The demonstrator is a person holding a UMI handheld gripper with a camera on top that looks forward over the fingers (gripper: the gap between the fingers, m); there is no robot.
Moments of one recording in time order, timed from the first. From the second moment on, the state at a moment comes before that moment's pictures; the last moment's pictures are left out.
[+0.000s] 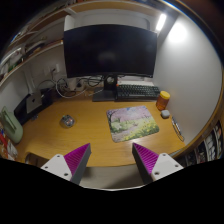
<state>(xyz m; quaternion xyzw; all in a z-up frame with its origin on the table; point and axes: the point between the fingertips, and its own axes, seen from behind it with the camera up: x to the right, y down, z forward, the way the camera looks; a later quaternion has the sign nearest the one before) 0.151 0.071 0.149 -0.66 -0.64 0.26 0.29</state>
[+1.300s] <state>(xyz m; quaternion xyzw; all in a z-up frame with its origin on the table) -0.014 -0.146 0.030 -0.61 -0.67 0.31 0.28</state>
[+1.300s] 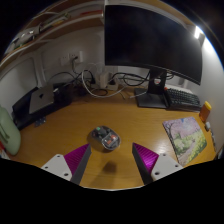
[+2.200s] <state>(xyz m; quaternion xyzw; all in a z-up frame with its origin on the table) -0.109 -0.139 -0.017 -0.64 -0.66 0.27 0.29</state>
